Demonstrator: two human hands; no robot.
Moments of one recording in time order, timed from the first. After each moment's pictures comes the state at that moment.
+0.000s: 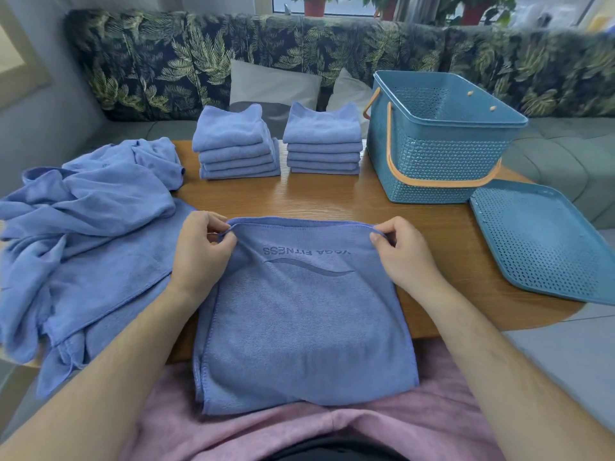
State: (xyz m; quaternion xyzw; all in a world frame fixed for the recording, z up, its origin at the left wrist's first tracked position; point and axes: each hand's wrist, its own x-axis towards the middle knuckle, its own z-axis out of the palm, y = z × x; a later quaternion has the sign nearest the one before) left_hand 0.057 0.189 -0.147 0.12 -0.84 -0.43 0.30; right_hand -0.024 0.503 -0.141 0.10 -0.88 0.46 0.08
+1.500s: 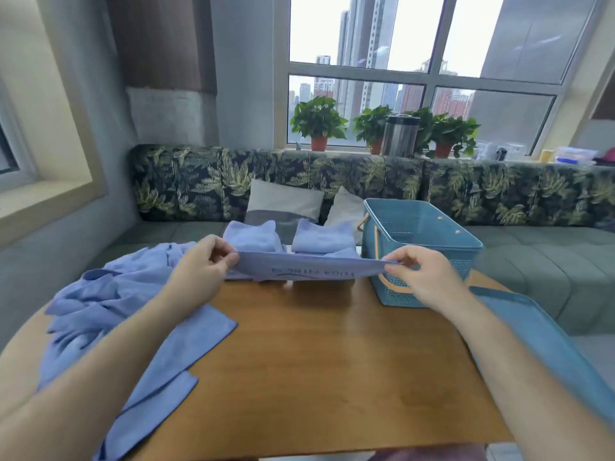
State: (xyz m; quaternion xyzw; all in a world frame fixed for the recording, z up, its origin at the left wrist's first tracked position) left_hand 0.053 0.168 0.014 0.09 -0.86 -0.43 0.26; right_hand -0.046 0.529 0.023 0.18 -0.87 0.44 0.10
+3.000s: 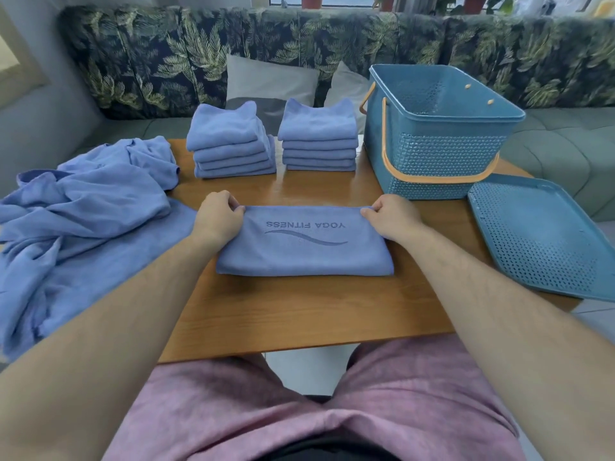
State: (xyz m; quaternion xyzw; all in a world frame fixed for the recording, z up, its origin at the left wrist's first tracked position) left_hand -0.040 0.172 -0.147 0.18 -0.93 -0.28 0.13; right_hand -0.124 0.500 -0.140 0.06 -0.98 0.20 -0.01
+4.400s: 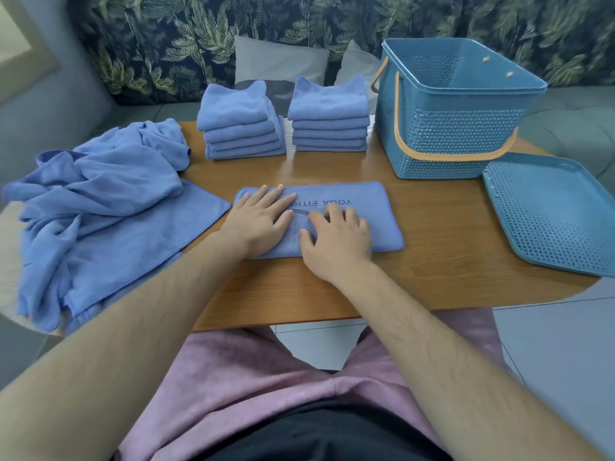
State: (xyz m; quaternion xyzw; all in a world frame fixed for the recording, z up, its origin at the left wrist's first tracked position) left_hand 0.005 0.219 -0.158 0.00 -0.99 -0.10 0.00; right_hand 0.013 0.402 -0.157 0.17 -0.98 0.06 0.08
